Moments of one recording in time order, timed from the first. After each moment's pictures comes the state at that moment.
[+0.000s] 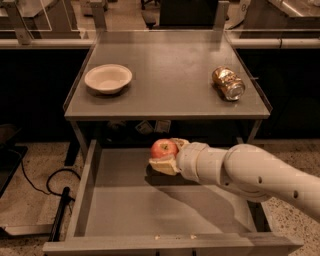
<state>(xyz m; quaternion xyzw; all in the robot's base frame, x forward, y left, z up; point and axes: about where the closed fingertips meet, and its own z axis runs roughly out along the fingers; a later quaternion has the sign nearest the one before) 0.529 -0.020 0.724 -0.38 0.77 0.19 0.48</state>
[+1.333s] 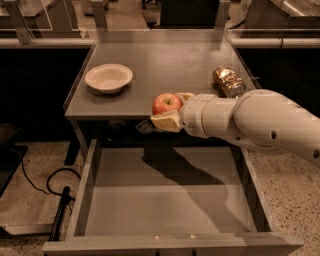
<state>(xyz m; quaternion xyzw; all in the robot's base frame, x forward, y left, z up) 0.569 -0.027 0.856 -0.39 0.74 0.14 0.52</state>
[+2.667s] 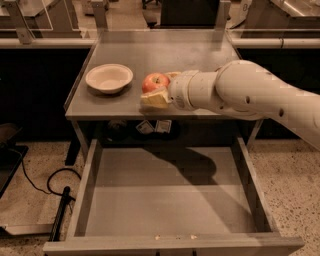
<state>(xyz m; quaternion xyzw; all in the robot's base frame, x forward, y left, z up) 0.635 0.003 0.876 -0.42 0.72 0.15 0.53</state>
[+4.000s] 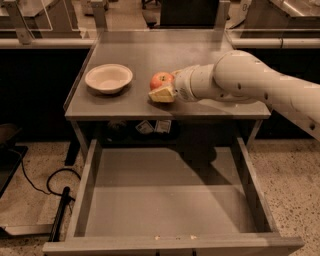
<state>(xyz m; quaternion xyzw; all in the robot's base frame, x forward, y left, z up) 0.686 -0.020 0.850 -0.42 0.75 0.14 0.49</state>
